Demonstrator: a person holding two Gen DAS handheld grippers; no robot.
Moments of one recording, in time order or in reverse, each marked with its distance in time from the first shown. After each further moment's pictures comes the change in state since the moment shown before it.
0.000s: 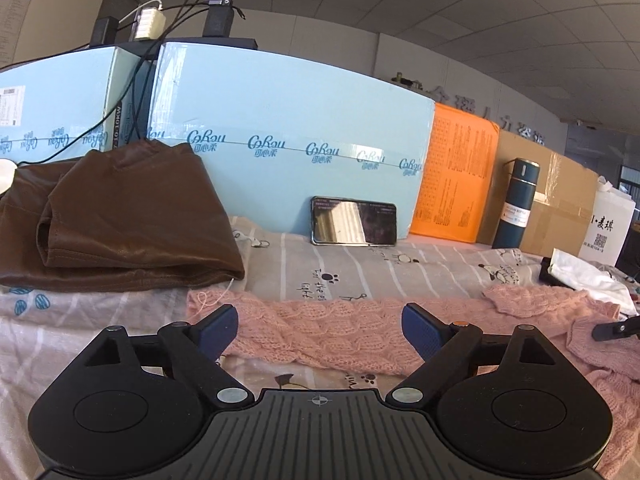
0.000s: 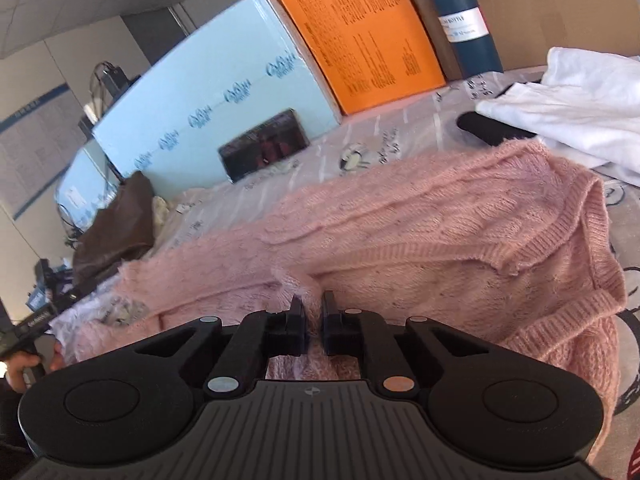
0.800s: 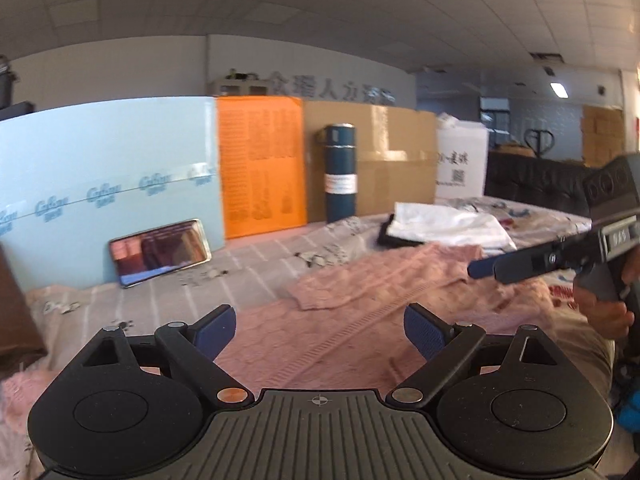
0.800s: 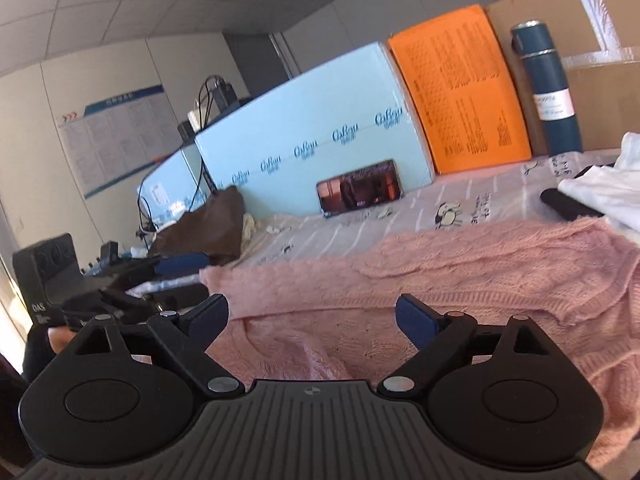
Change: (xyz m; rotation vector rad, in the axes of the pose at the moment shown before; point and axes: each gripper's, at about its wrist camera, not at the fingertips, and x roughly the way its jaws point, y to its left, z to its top) left arm 0.009 -0.140 -0.003 0.383 0.023 -0.410; right arm -0.036 0.030 -0.017 -0.201 -0.132 0.161
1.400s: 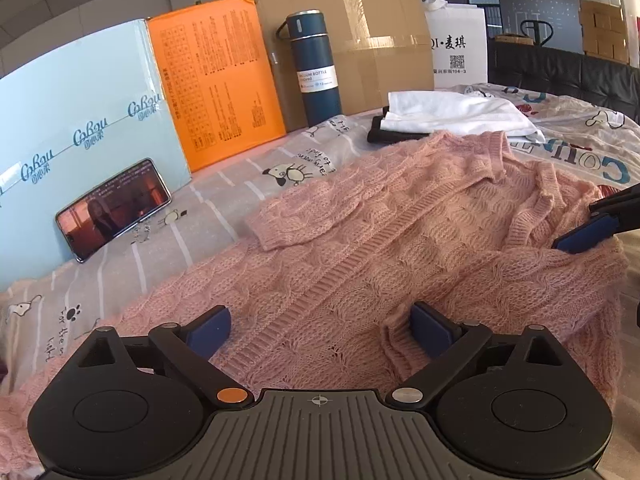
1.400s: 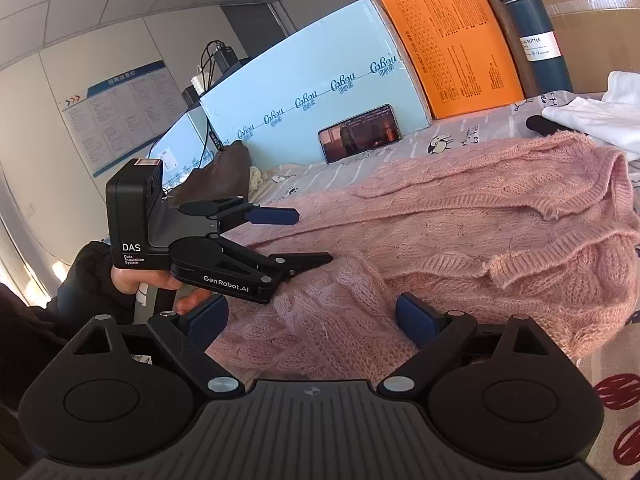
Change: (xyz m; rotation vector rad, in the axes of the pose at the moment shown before) left arm 0.087 -0.018 -0.012 0.089 0.272 0.047; right arm -0.013 -0.009 -0.038 0.040 0.135 0.026
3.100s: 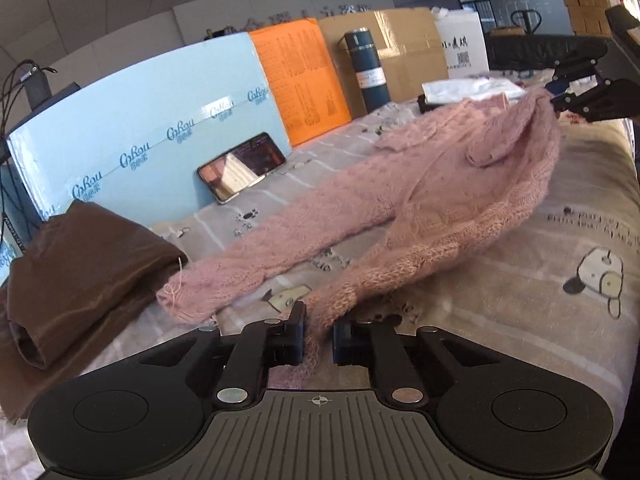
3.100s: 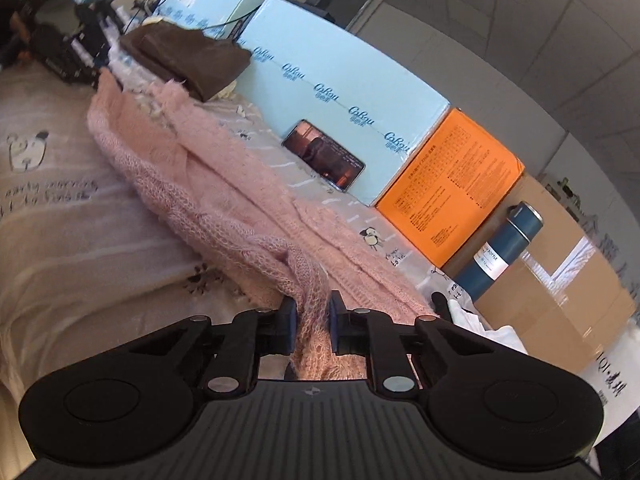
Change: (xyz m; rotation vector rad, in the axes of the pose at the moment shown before) left arm -0.155 0.118 -0.116 0.086 -0.082 0.067; right arm 0.015 0.077 -0.013 -0.882 0.049 -0.489
